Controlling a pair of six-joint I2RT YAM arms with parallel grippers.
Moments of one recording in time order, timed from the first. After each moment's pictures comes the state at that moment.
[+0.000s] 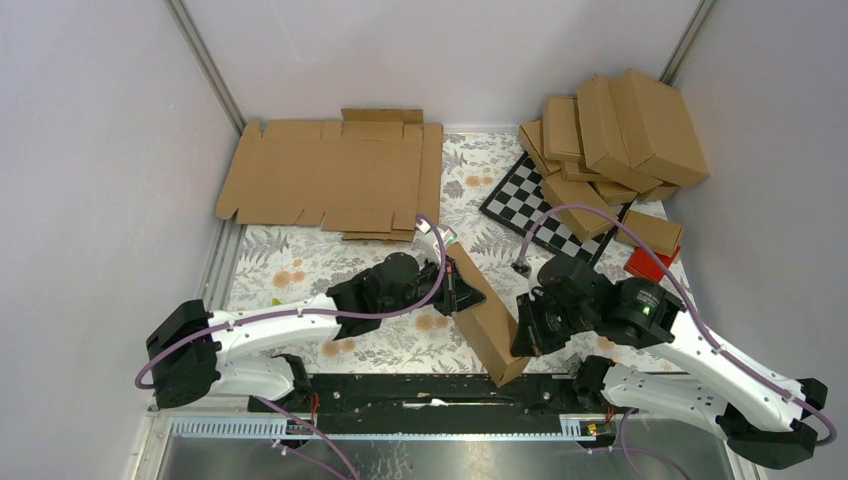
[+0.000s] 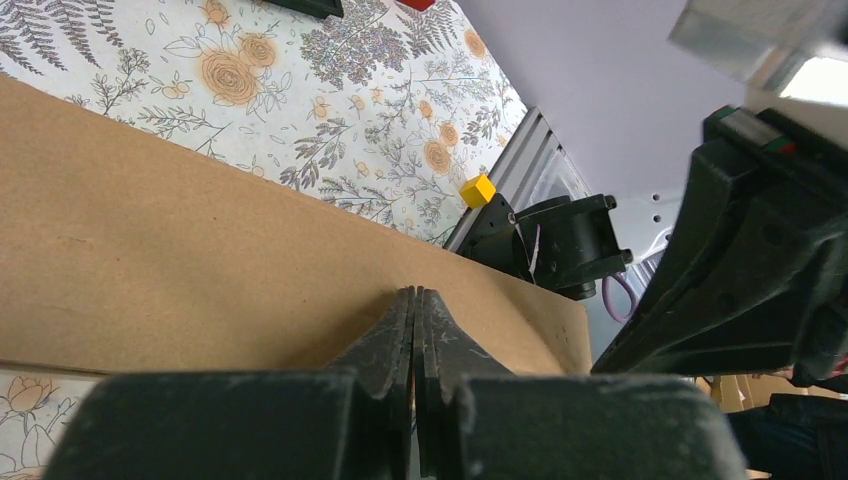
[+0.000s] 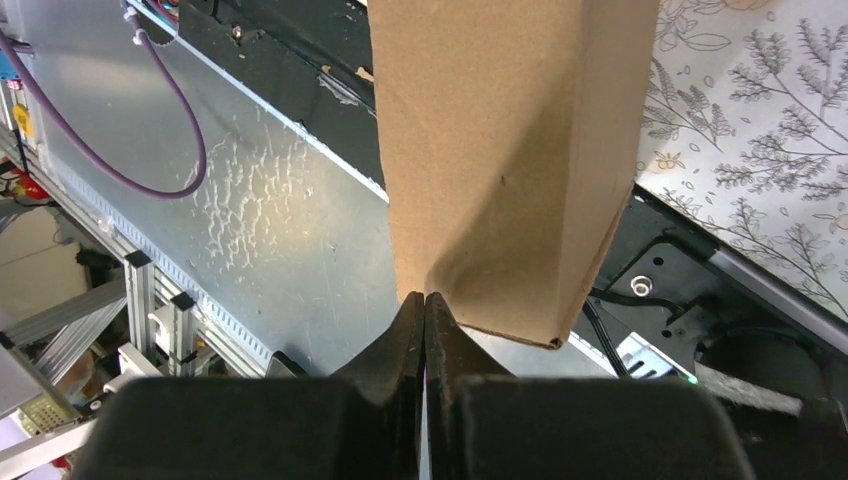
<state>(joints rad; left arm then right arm) -1.10 1.23 0.72 0.26 0.11 -0.74 0.98 0.79 0.99 -1.17 -0.24 0.68</state>
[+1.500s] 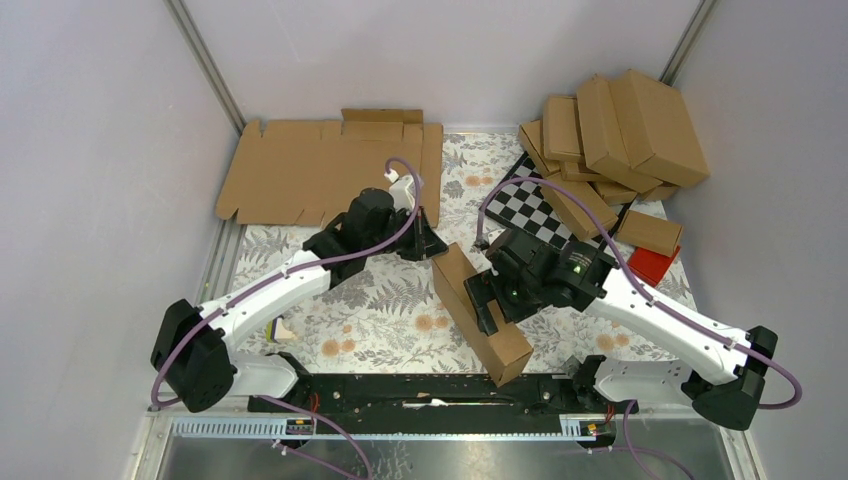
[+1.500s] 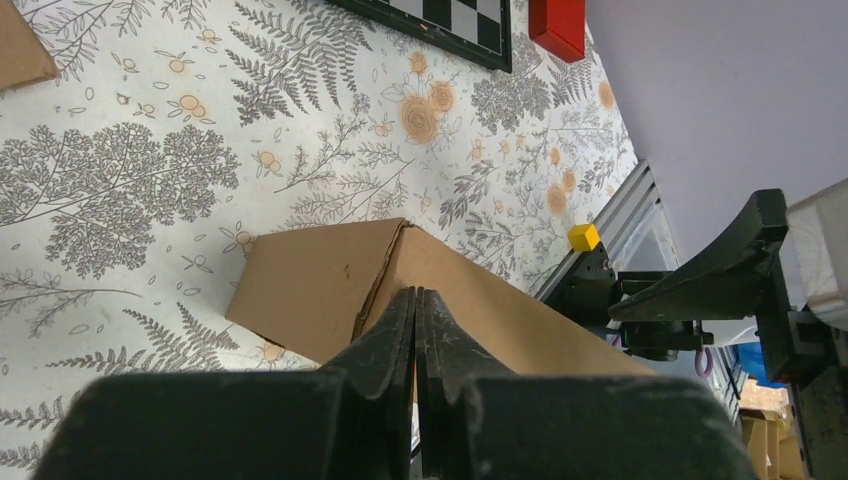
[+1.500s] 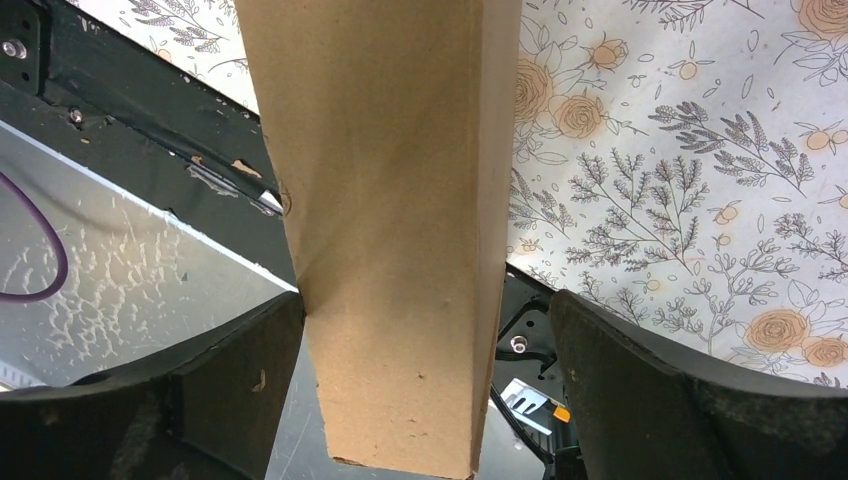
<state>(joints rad) -0.72 1.29 0.99 -0.18 0.31 -0.61 0.98 1.14 1.18 -1.17 0.01 0.49</state>
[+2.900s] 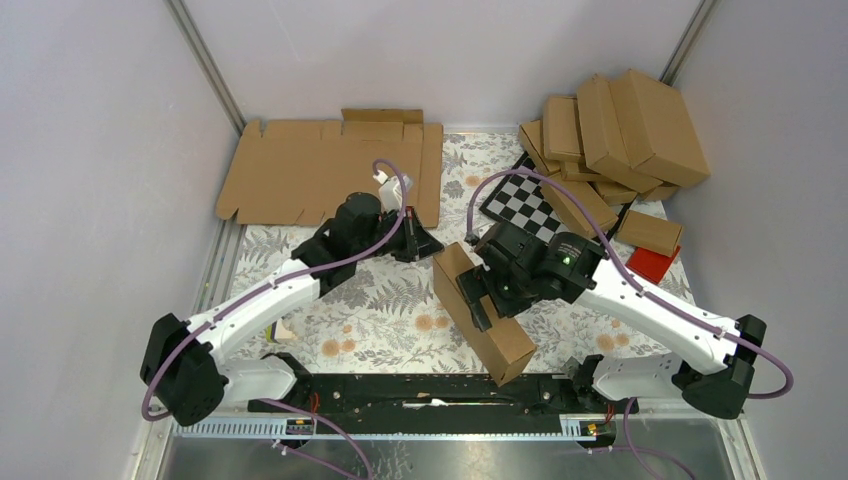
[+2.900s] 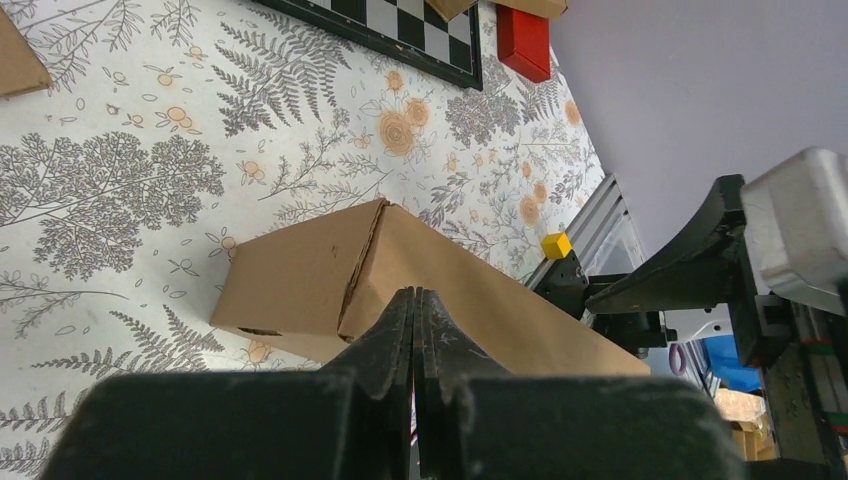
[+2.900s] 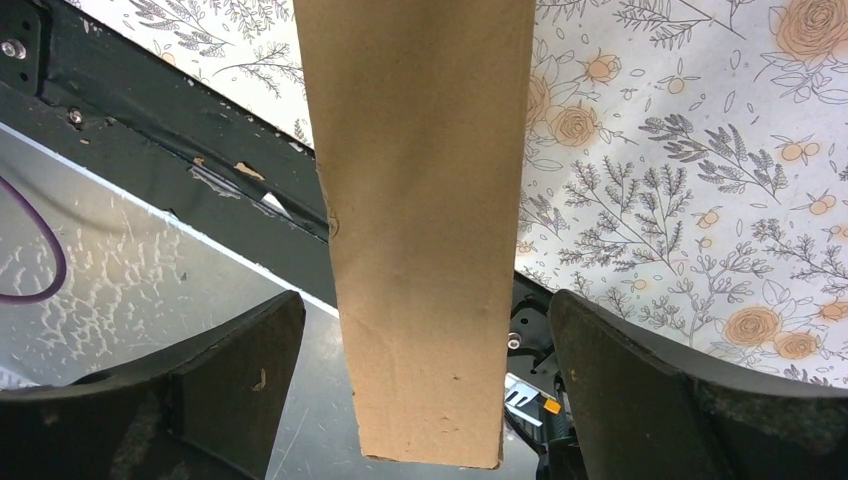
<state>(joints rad) -0.69 1.22 0.90 -0.08 0.34 -0.66 1.00 1.22 1.28 -1.22 0.04 0.48</state>
